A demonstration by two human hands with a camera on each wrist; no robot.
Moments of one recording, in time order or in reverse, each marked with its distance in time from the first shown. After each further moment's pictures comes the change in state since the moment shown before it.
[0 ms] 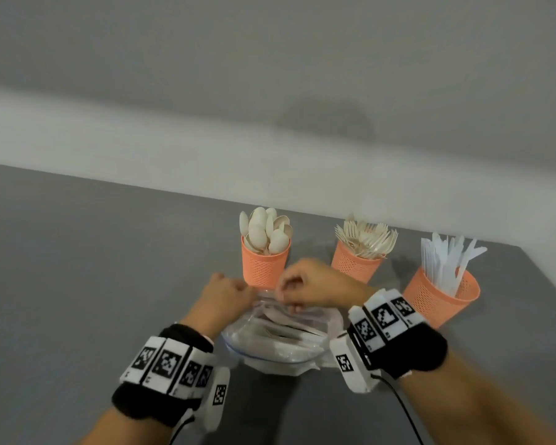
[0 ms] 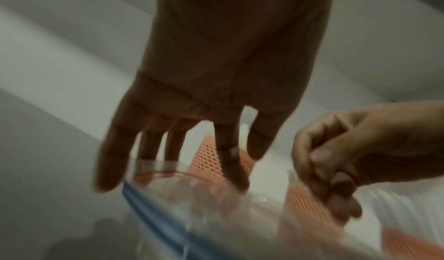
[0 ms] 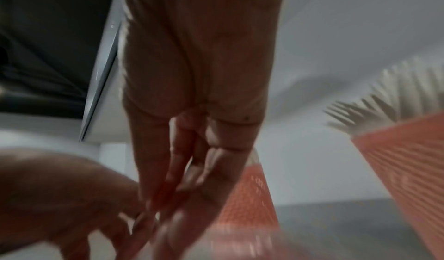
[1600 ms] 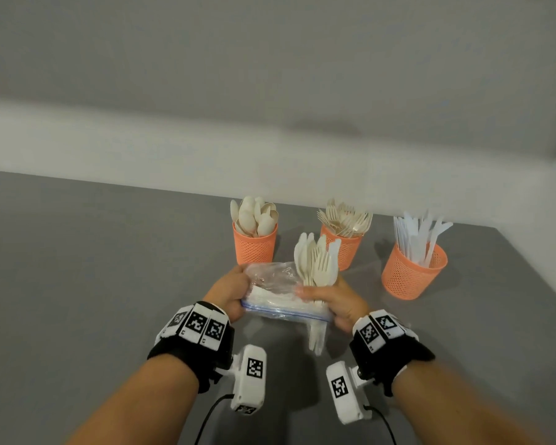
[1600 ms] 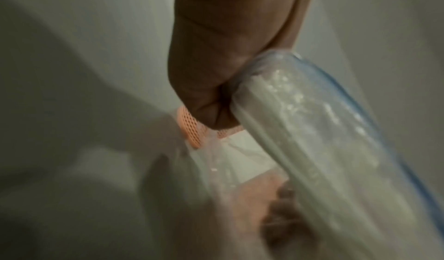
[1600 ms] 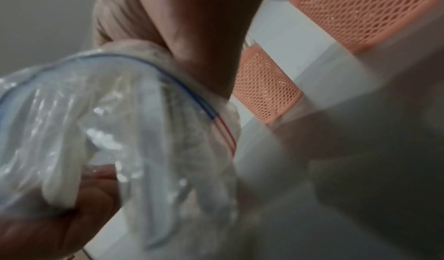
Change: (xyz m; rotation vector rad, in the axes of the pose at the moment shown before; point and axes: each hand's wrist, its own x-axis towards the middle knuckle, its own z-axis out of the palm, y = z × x) left_hand -0.023 0.025 0.029 -1.160 -0.170 -0.214; right_hand -0.052 0.061 0.051 1.005 0.415 0.066
